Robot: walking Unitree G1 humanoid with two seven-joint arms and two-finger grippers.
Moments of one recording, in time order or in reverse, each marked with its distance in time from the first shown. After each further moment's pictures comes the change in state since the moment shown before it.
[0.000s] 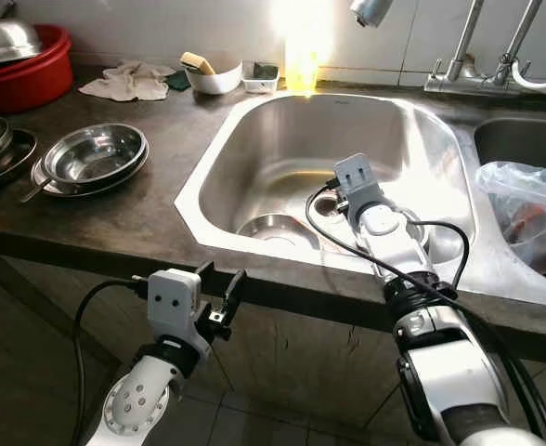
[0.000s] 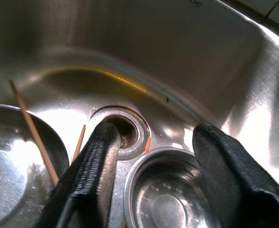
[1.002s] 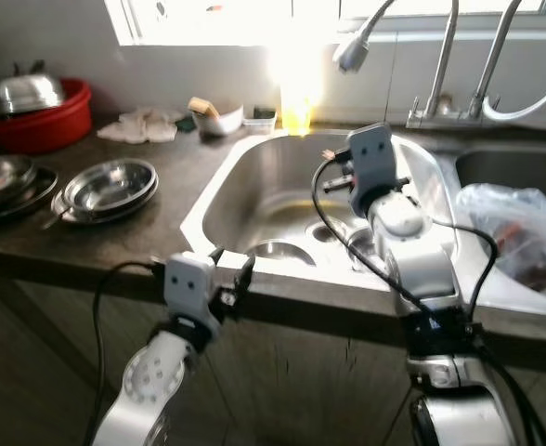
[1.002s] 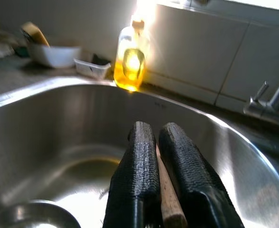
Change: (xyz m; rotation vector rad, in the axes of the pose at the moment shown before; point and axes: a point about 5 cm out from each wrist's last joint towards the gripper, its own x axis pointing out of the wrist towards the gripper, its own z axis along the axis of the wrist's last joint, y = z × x) left arm 0.024 -0.002 -0.003 0.021 -0.045 -0.038; right arm -0.039 -0.016 0.041 0.147 -0.194 0.012
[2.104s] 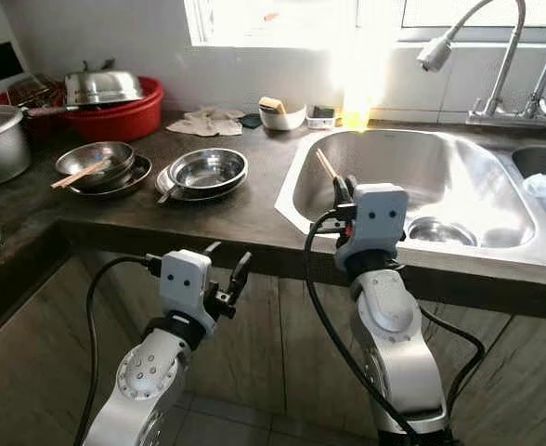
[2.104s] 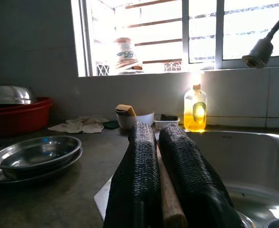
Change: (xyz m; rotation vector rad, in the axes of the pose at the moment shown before) left arm 0.005 0.009 0.001 0.048 -0.009 -0.015; right arm -0.084 0.049 -0.007 0.260 -0.282 -0.083
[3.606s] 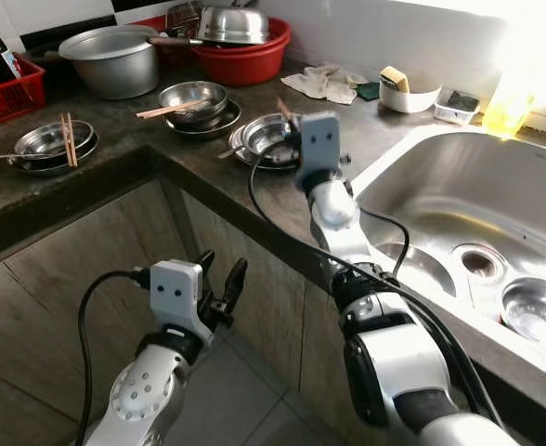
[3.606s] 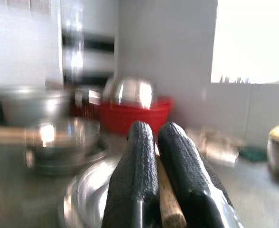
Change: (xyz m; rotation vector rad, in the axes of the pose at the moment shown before) left arm -0.016 -0.007 0.006 -0.069 0.013 0.065; right arm 0.123 0.025 0.000 -0.017 -0.170 0.115
